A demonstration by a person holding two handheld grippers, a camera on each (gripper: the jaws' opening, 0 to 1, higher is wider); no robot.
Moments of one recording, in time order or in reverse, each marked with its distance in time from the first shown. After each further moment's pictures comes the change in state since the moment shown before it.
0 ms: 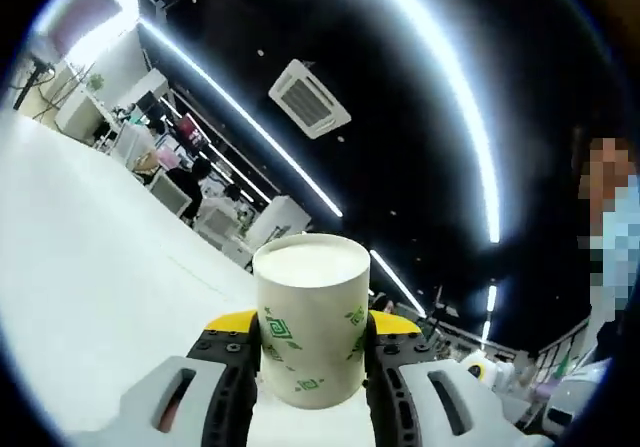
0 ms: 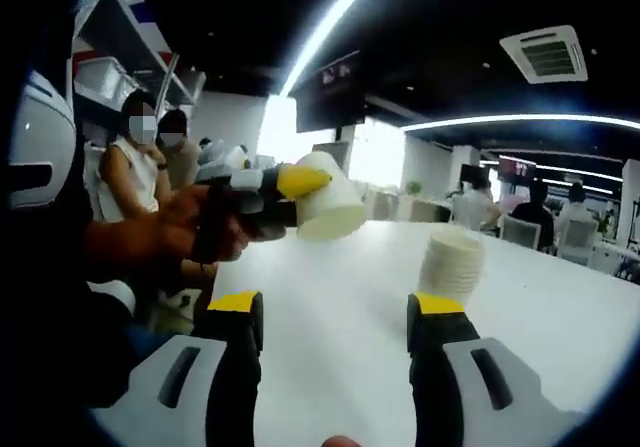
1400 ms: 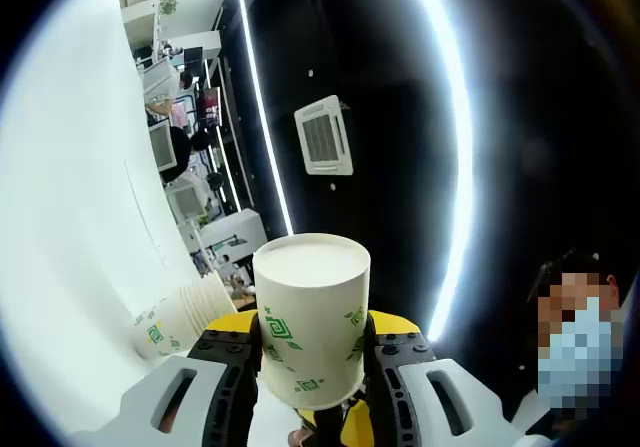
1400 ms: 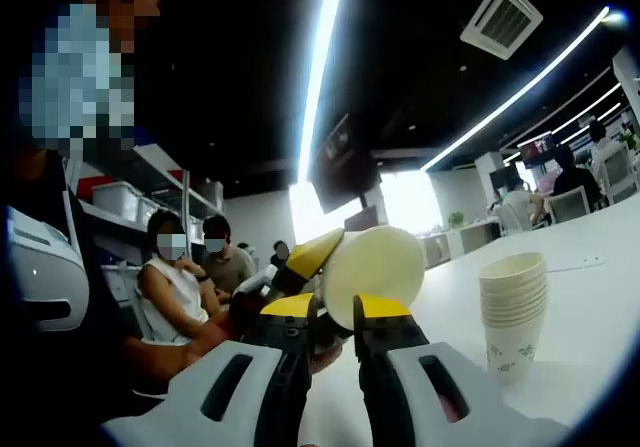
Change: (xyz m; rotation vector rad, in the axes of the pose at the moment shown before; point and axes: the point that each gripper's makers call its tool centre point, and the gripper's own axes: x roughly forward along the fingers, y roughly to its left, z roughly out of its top) left arm 0.022 -0.029 -0.018 -0.453 -0.165 -0.145; right arm 0.032 0.013 0.046 0.332 -0.312 0.184
